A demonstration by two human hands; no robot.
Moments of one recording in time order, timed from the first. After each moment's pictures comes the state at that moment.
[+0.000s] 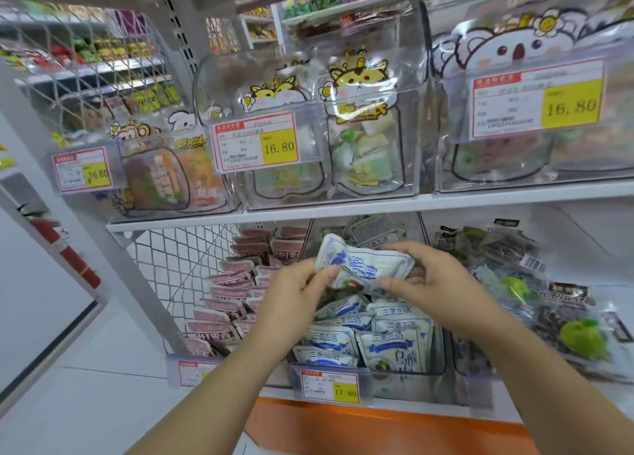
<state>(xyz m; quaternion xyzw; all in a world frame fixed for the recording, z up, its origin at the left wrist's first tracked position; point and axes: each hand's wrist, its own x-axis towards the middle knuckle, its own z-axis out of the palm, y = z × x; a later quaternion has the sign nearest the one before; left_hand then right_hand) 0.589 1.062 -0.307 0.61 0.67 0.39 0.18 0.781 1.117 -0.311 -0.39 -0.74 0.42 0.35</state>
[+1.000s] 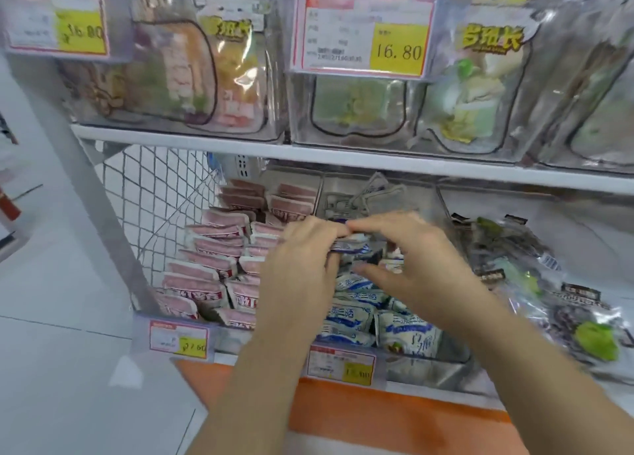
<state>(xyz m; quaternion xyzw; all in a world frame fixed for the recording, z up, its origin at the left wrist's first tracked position) 0.569 1.057 -0.336 0.65 0.63 0.42 -0.08 0.716 1.098 -0.296 -0.37 -0.89 0.12 0.25</state>
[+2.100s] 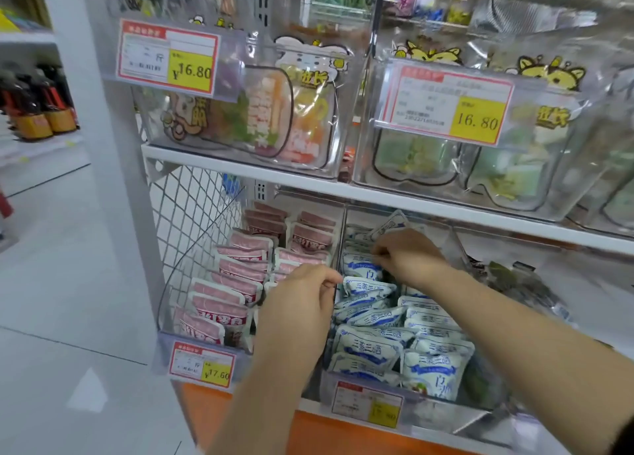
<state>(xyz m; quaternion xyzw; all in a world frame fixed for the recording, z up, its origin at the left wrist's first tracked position) 0.530 1.047 -0.345 0.58 0.70 0.41 0.10 0.668 1.202 -0.322 -0.47 -0.88 -0.02 0.04</state>
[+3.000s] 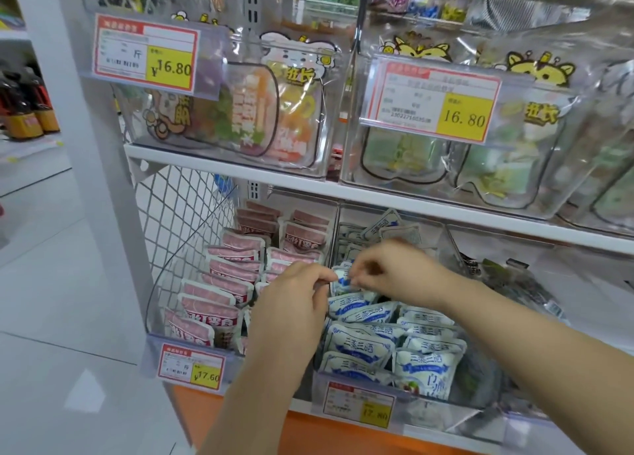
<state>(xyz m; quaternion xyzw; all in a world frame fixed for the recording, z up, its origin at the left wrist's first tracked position) 0.534 1.050 -0.344 0.58 0.69 0.42 0.09 0.671 1.161 -0.301 -0.38 -0.92 0.10 0.03</state>
